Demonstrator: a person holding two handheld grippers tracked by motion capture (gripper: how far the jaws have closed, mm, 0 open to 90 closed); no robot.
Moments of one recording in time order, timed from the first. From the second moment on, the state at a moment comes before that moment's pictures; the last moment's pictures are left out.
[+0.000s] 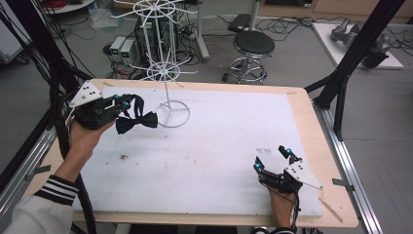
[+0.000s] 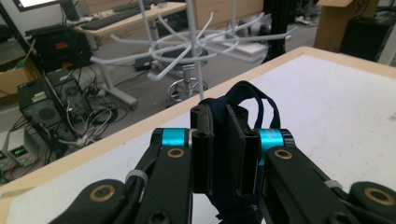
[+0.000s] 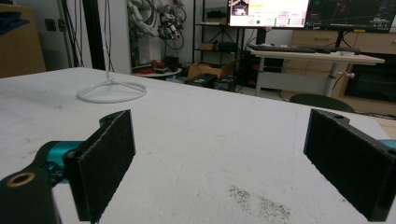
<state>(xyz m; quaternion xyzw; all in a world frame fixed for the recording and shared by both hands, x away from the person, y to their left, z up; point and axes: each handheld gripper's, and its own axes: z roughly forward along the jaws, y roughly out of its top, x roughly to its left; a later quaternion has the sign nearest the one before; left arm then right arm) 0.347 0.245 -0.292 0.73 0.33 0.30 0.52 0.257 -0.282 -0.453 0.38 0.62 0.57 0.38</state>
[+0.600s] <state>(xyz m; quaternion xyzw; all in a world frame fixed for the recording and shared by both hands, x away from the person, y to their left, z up) 0.360 0.215 -0.272 0.72 0.31 0.30 0.54 0.257 -0.281 -0.454 0.38 0.62 0.57 0.38</state>
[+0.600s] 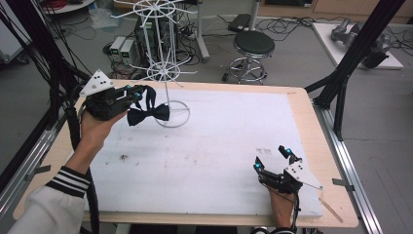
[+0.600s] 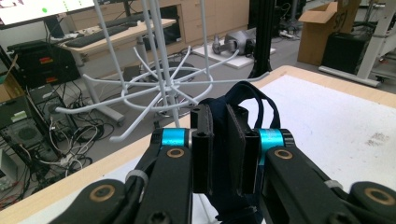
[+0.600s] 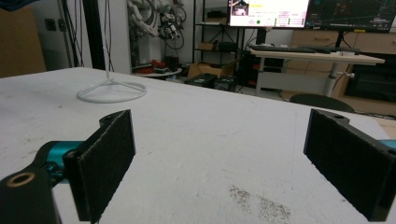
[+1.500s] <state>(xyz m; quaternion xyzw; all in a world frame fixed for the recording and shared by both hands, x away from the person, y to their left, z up) 0.396 0.190 -0.269 0.73 0.34 0.30 0.52 0.257 -0.282 -0.454 0.39 0.62 0.57 0.37</state>
